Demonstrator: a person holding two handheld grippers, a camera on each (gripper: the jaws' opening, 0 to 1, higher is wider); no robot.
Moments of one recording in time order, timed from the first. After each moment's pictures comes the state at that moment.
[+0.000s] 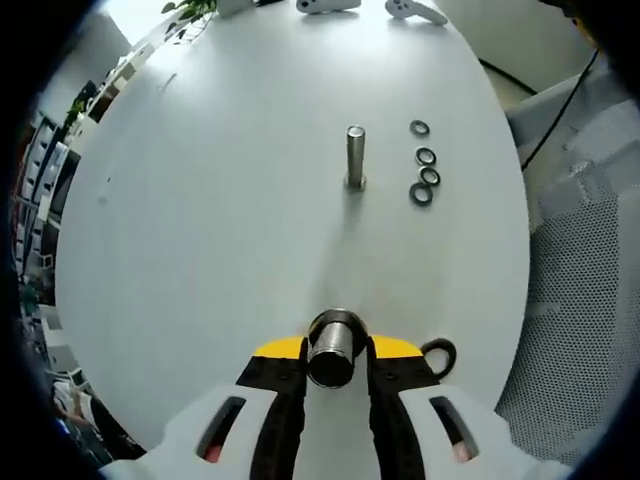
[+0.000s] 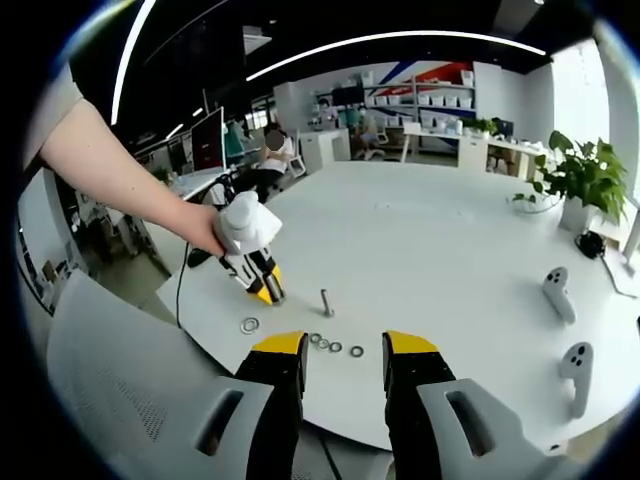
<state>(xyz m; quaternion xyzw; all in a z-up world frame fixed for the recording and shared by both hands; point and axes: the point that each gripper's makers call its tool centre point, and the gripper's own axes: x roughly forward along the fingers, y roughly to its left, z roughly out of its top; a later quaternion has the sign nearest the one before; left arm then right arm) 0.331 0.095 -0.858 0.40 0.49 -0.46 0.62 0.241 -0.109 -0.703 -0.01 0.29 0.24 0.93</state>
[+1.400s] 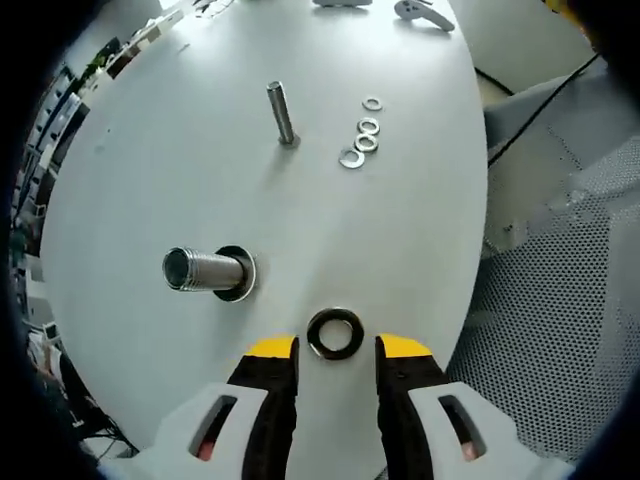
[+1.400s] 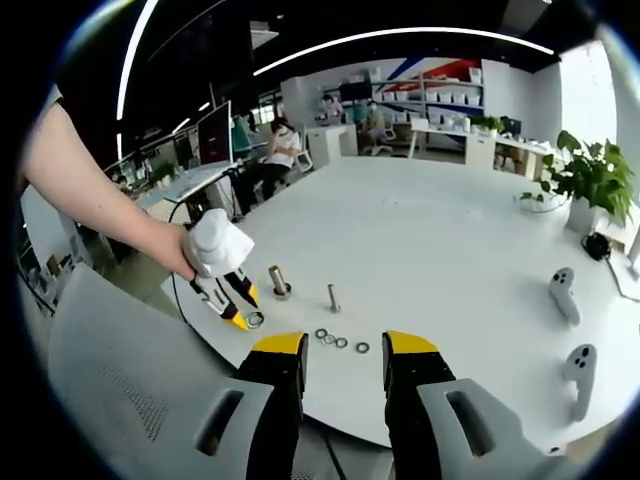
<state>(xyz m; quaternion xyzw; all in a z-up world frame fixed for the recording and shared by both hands) 0.259 0.108 -0.872 0.36 0.54 -0.44 0.63 0.238 -0.104 -0.706 -0.02 0.30 0.25 0.92</state>
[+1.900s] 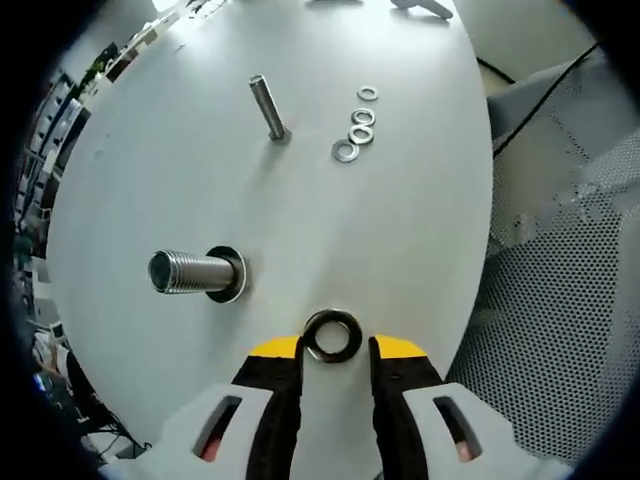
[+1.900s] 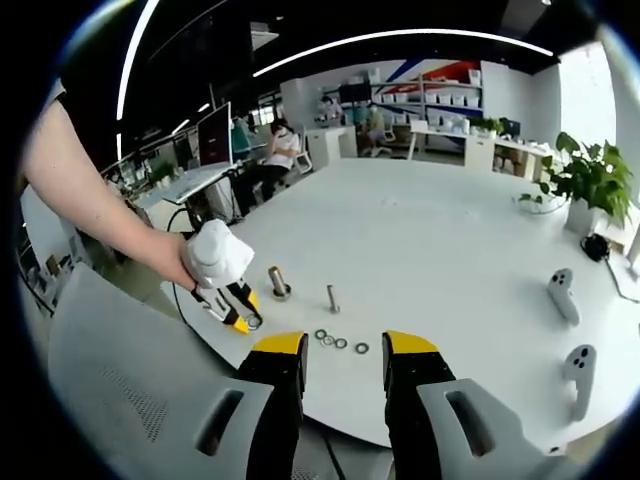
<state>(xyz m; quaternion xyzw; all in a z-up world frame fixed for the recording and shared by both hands) 0.260 0.108 -0.876 0.36 0.54 -0.42 0.64 0.238 -0.104 -0.706 -0.02 0.29 0.25 0.92</state>
